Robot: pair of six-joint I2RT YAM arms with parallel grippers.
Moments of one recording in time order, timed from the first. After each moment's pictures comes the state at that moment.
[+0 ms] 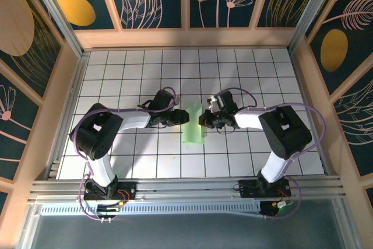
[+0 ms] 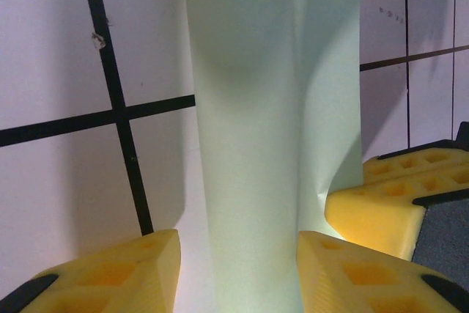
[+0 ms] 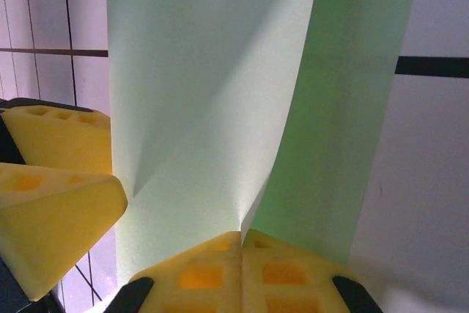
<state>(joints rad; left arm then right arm) -0.62 1.80 0.88 0.03 0.41 -0.73 0.52 1.72 0.74 0.05 -0.54 0.65</state>
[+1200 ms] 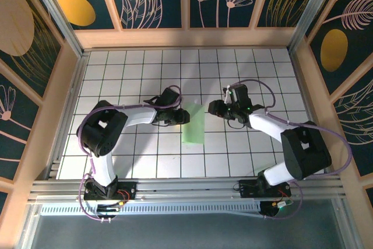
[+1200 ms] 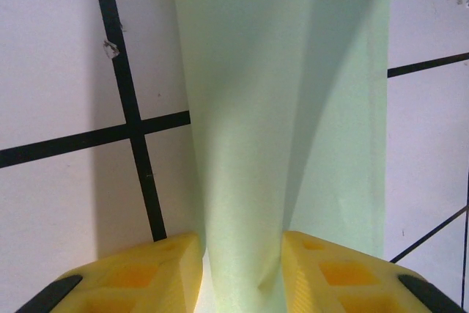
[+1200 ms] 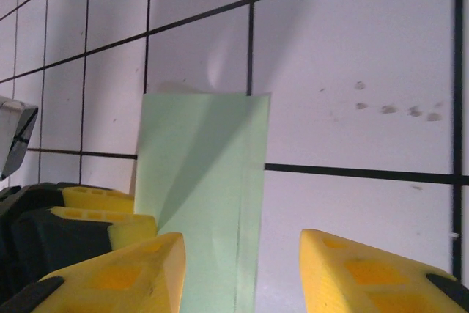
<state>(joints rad) -0.65 1.87 1.01 -0.15 0.31 -0.69 0.41 1.45 0.72 -0.08 -0.31 0.60</state>
